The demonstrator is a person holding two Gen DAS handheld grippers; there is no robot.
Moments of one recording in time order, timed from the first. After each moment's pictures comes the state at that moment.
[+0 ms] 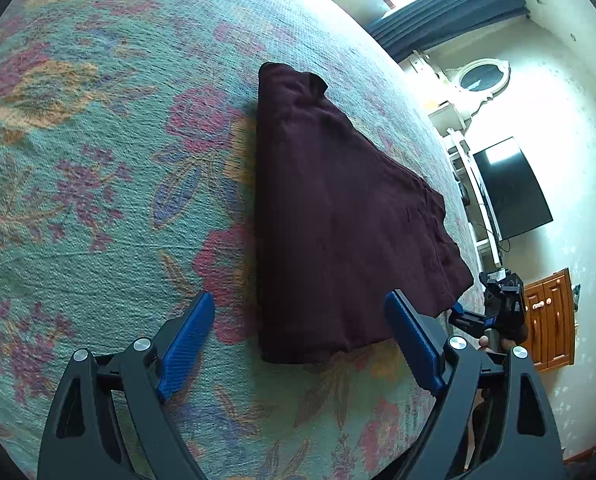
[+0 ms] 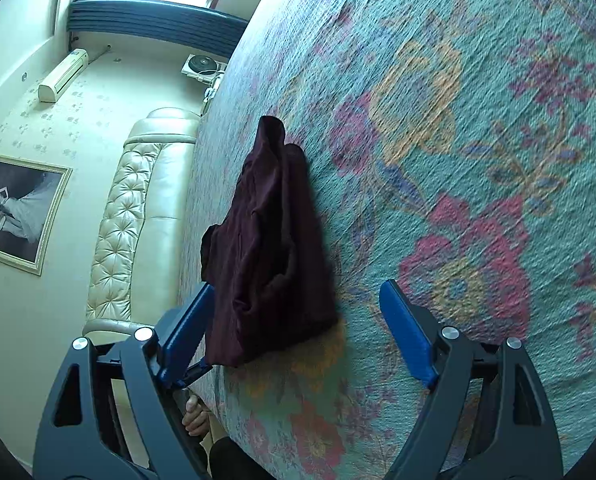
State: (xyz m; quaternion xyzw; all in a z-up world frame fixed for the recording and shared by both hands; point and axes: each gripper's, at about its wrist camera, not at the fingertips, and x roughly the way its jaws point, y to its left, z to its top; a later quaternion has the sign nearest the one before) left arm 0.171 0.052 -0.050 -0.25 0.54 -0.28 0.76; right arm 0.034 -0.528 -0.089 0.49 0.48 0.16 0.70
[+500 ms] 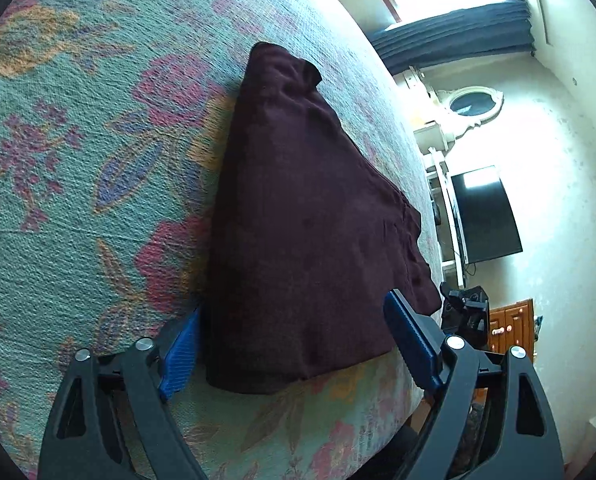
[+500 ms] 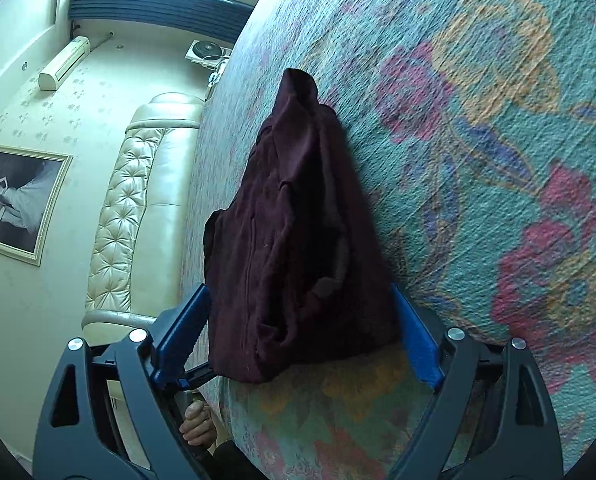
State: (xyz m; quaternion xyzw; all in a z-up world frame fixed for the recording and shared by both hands) left arm 0.178 0.041 -0.065 -0.34 0.53 -0.29 0.72; right arm 0.060 -0.472 -0.094 0.47 0.50 0.18 0.70
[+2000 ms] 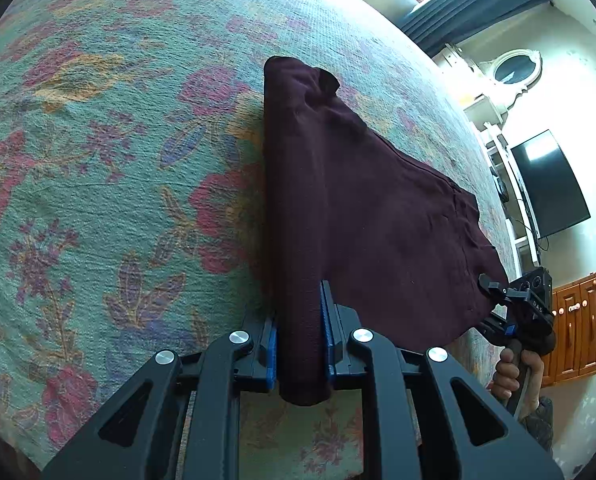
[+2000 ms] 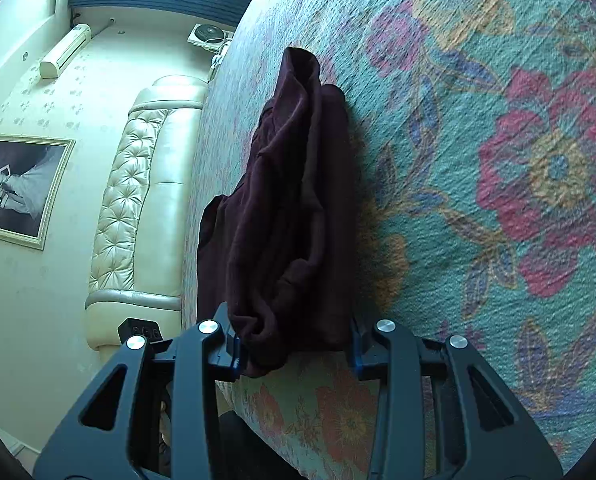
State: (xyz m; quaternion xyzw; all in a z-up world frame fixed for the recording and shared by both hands) left arm 0.168 0.014 -0.033 -0.20 0.56 -0.21 0.78; right arm 0.008 -0.474 -0.093 0.48 0.52 0.19 0.68
